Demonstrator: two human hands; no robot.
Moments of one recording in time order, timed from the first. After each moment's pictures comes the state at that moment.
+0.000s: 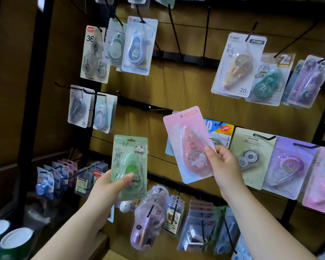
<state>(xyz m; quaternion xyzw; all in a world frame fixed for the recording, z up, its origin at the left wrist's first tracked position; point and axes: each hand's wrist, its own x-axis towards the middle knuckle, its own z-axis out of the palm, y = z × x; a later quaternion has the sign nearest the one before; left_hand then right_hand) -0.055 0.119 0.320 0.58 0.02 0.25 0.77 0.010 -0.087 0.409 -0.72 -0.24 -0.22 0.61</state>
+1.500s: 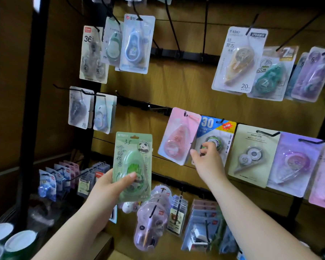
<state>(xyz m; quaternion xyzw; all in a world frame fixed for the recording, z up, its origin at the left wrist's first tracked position) -0.066 0.115 0.330 0.60 -0.01 0.24 0.76 0.044 -0.063 0.402 -0.86 -0.13 -0.24 0.43</state>
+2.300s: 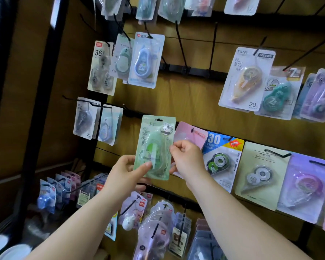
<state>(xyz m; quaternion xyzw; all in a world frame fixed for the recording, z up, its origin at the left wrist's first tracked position) -0.034 0.120 0.374 0.62 -0.01 0.31 0.72 0.010 0.000 0.439 -0.80 -0.25 -0.14 0.53</state>
